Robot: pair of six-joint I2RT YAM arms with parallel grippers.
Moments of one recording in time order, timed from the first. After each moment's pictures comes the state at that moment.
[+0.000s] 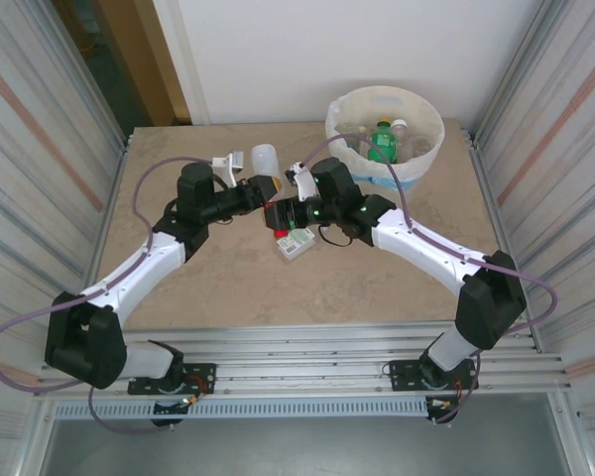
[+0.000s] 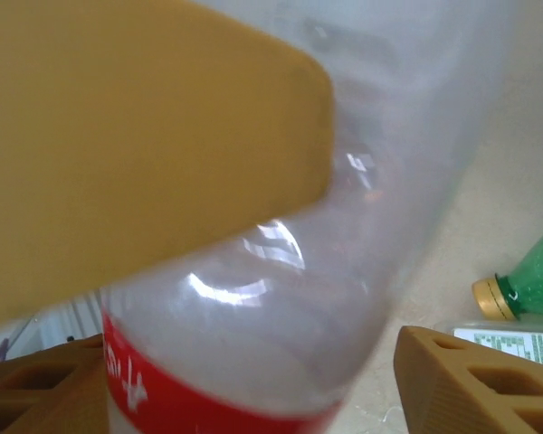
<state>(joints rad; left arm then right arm) -0.40 1.33 0.95 0.13 0.57 -0.85 0.74 1.58 1.31 -0.27 -0.39 0.44</state>
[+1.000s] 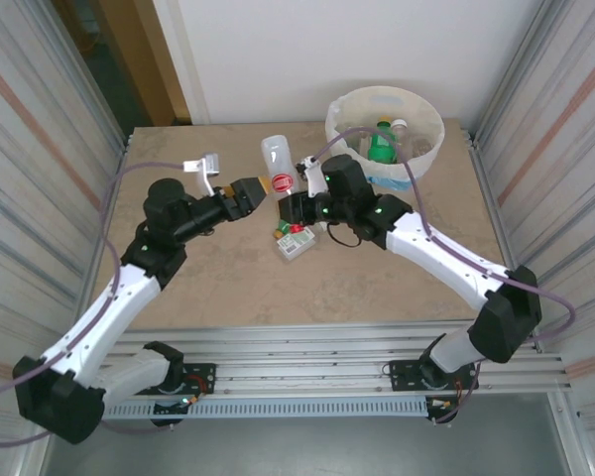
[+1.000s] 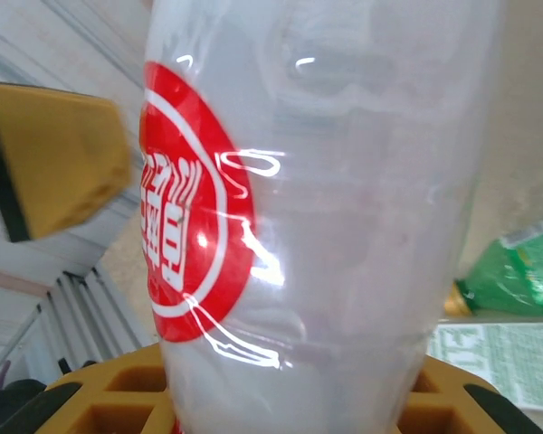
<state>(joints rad) -0.42 1.01 0.91 0.03 0.44 -0.77 0.73 1.46 1.33 -0.39 -0.27 0.44</state>
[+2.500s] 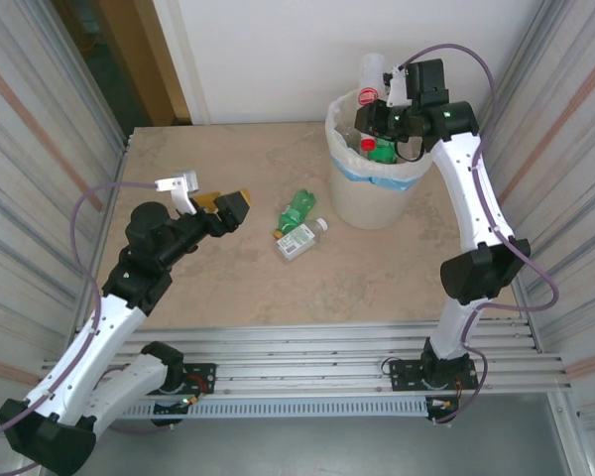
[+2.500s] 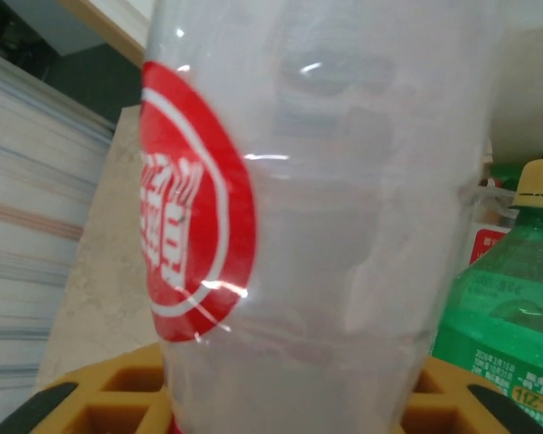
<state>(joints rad) -0.42 0.83 0.82 -0.09 0.21 -0.60 0.23 1.85 2.16 -0.99 -0.34 0.38</state>
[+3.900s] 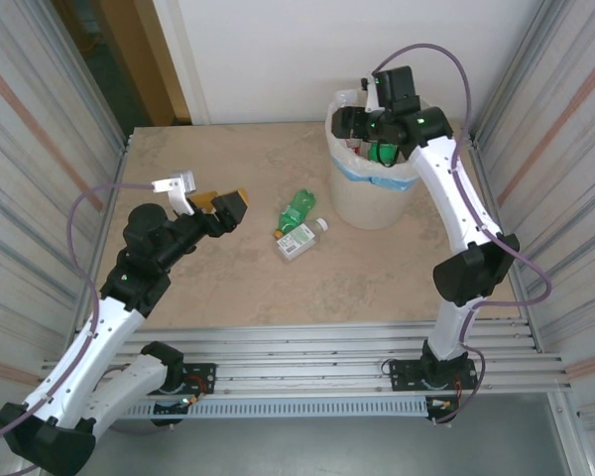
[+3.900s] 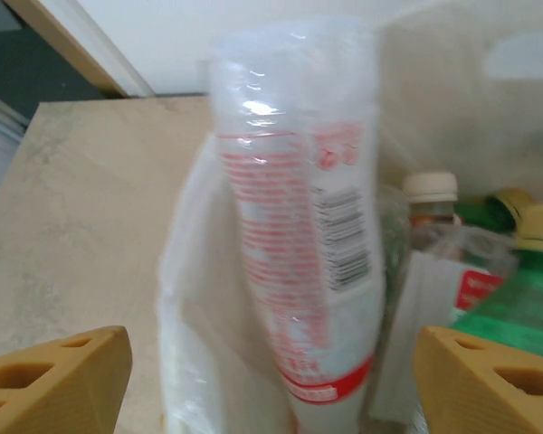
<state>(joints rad) -0.42 0.81 0.82 -0.10 0.19 -0.60 0.37 1.85 2.12 -0.90 -0.04 0.29</state>
